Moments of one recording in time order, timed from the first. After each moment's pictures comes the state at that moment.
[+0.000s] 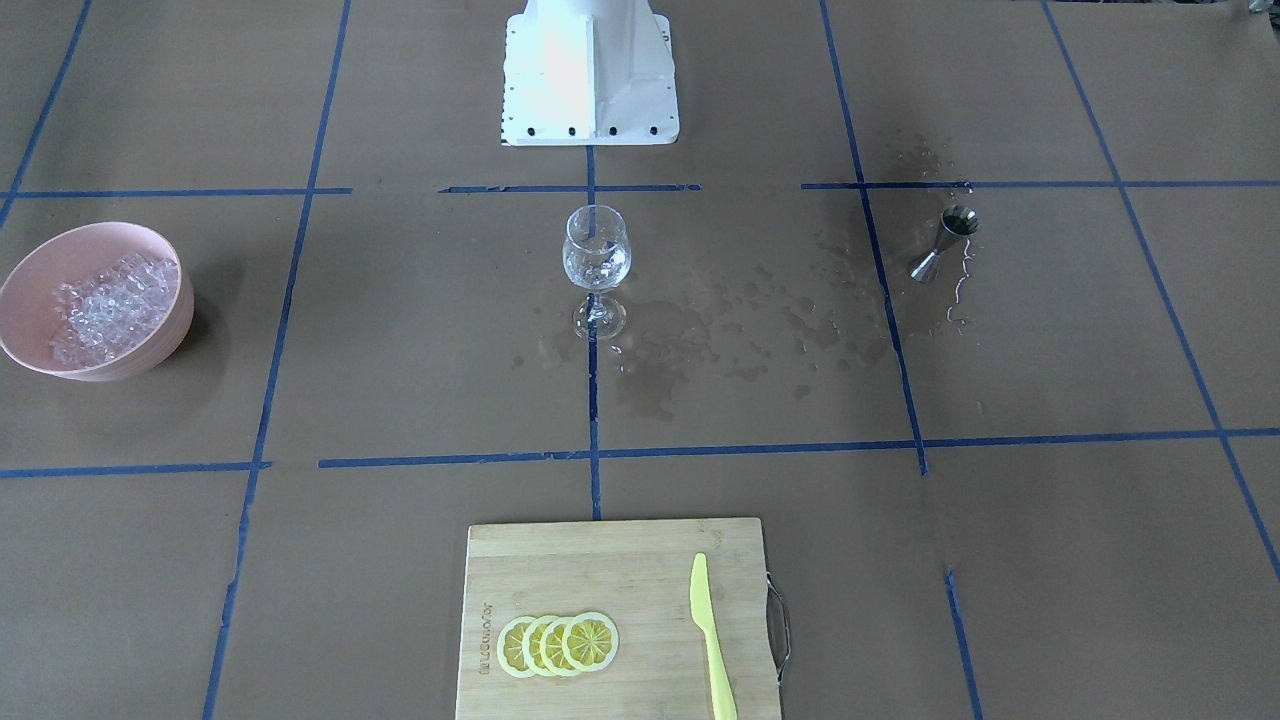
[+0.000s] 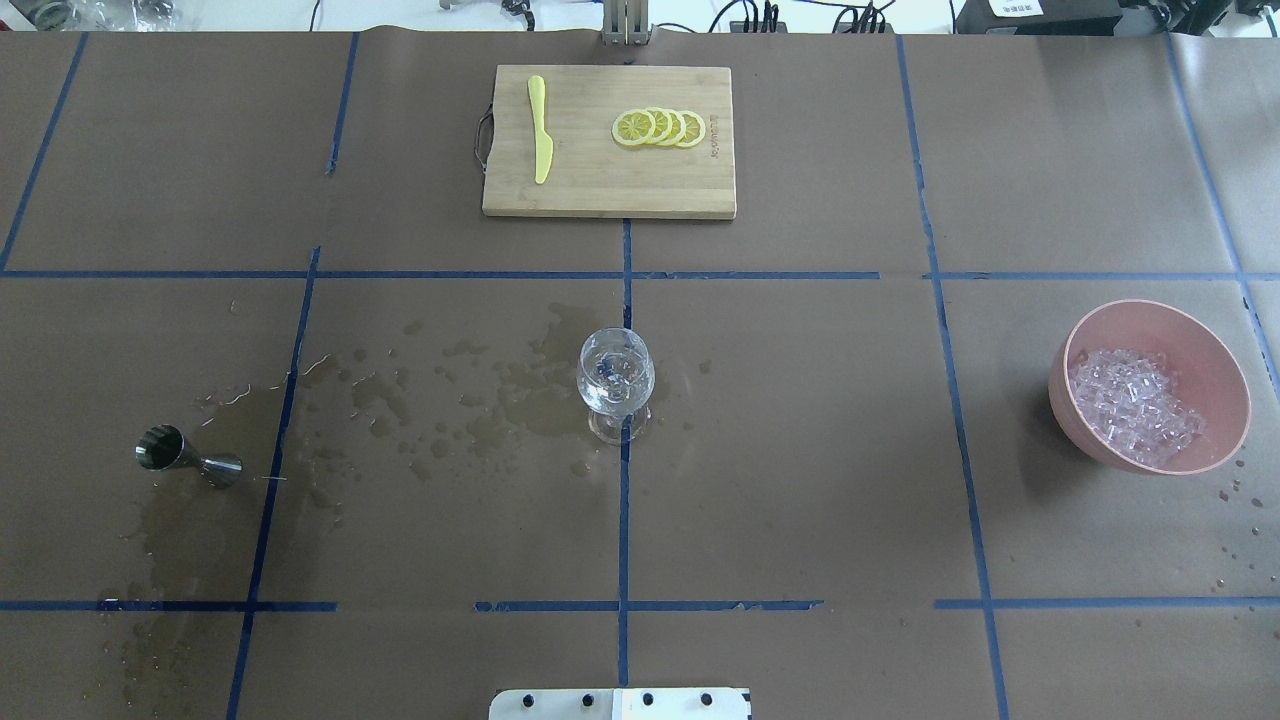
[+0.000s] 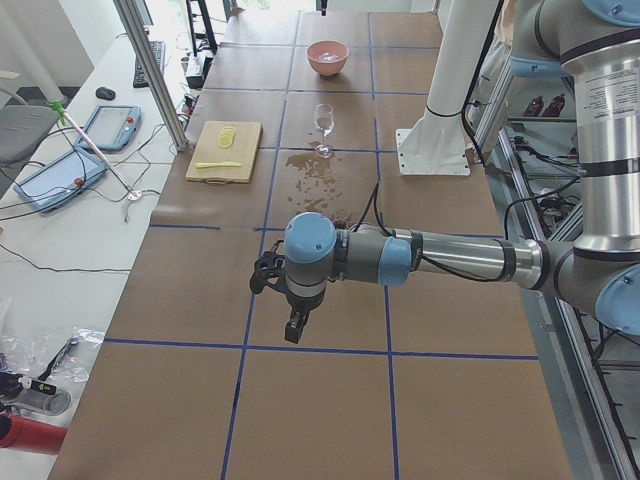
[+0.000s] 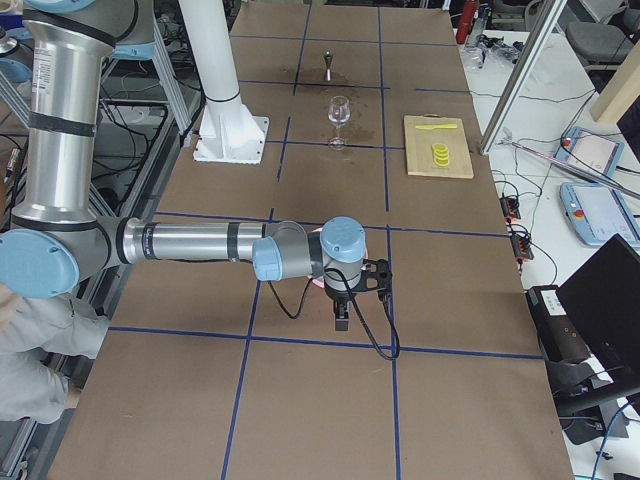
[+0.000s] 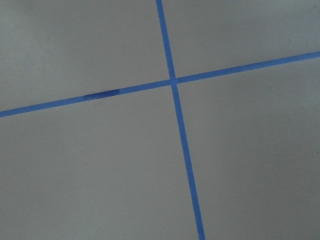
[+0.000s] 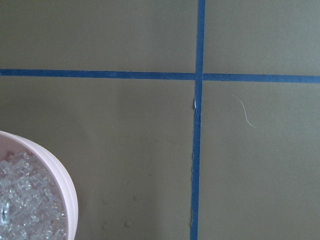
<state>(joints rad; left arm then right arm) -1.59 -1.40 -1.83 -1.60 -2.36 0.19 1.48 -1.74 1.73 -1.34 2.37 0.20</state>
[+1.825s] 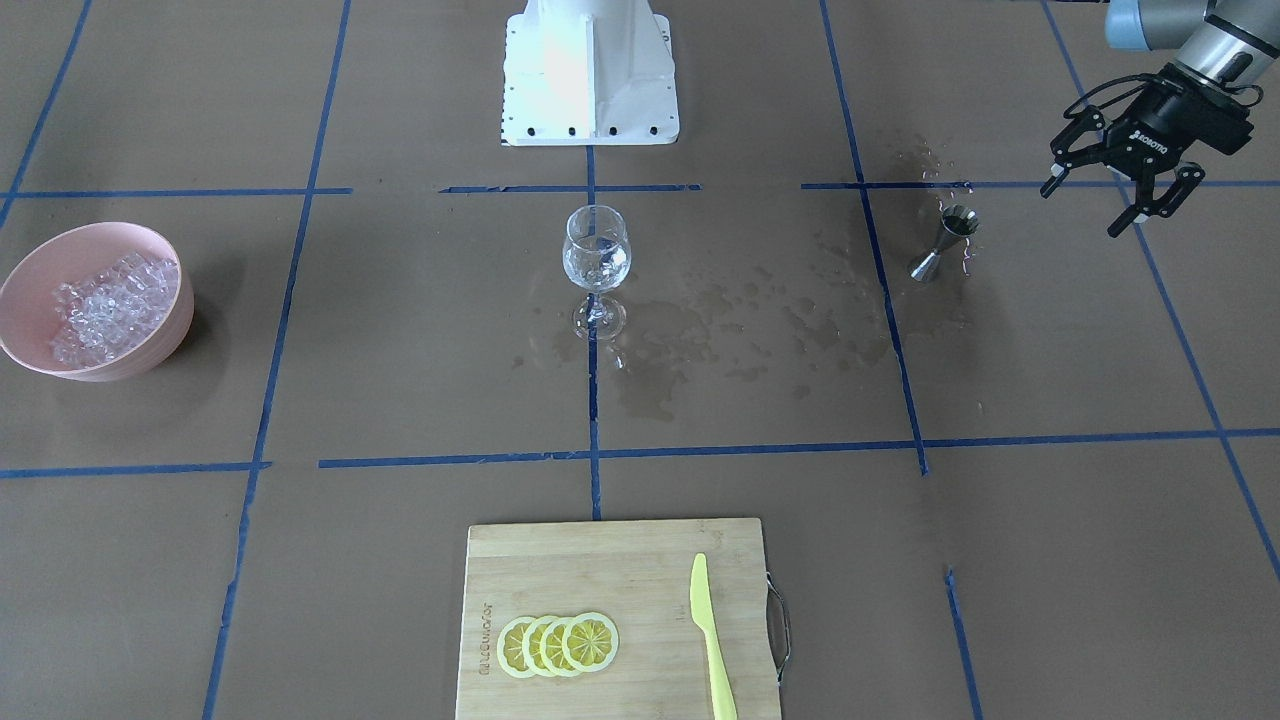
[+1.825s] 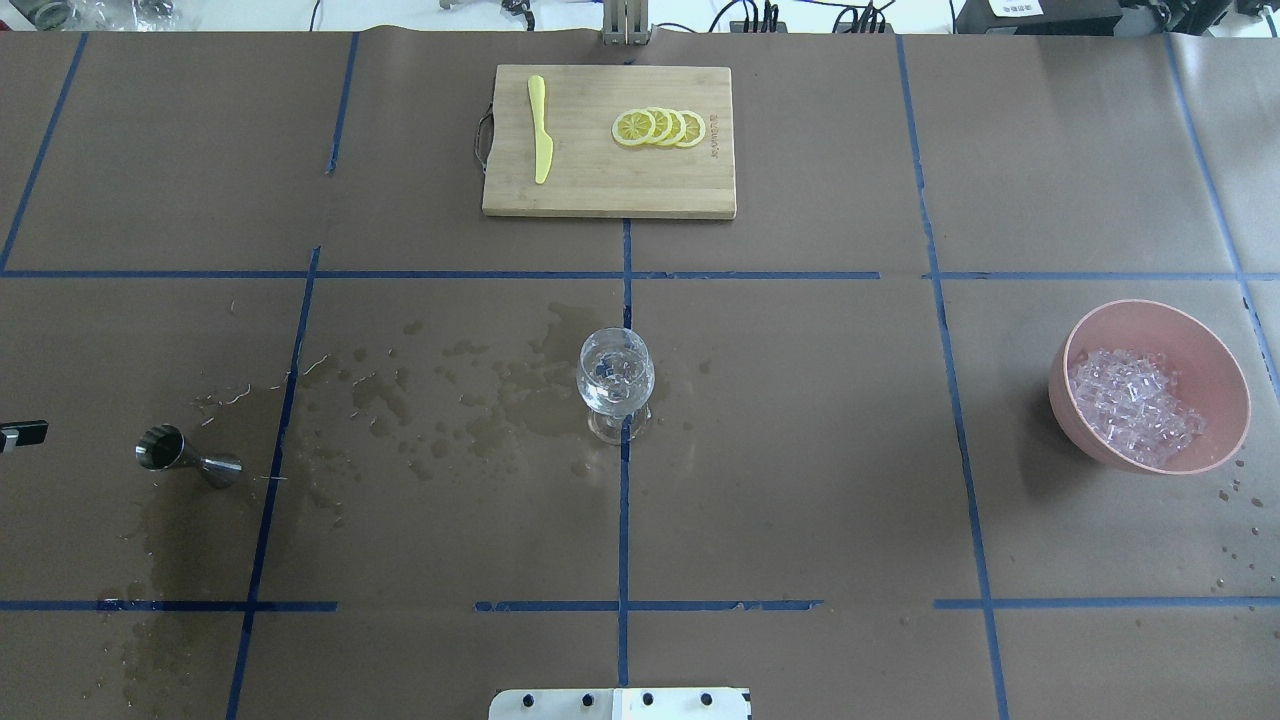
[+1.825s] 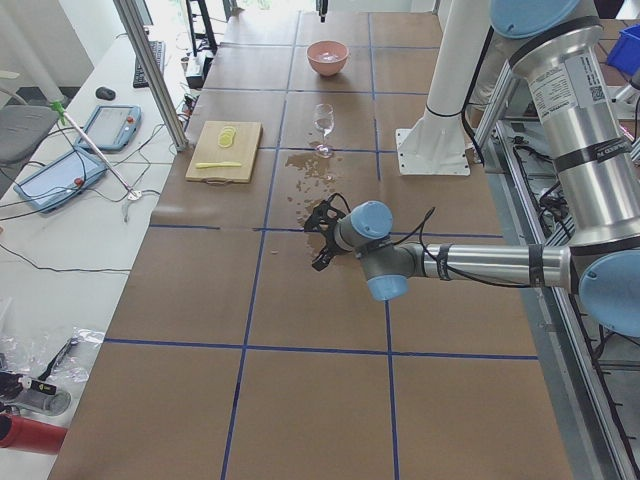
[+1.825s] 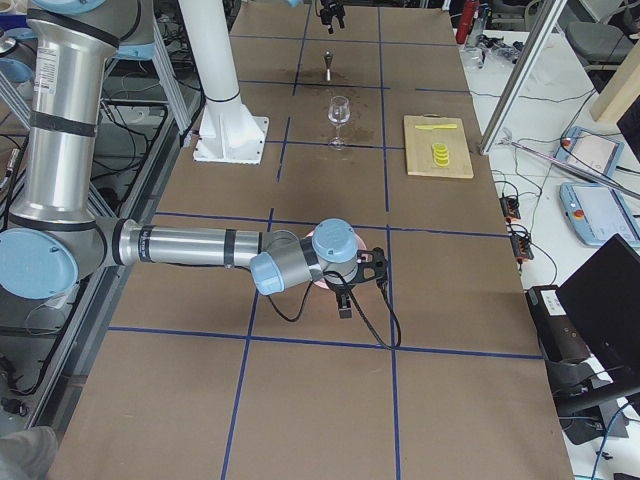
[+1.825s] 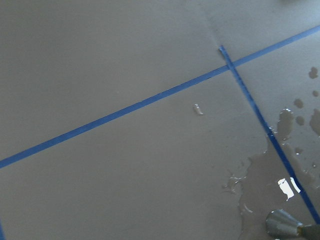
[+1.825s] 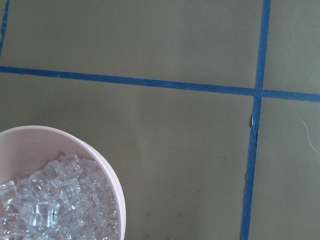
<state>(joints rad) -0.88 -1.15 -1.83 -2.93 -2.00 -0.63 1.42 -1.76 1.72 -1.15 2.44 0.28</state>
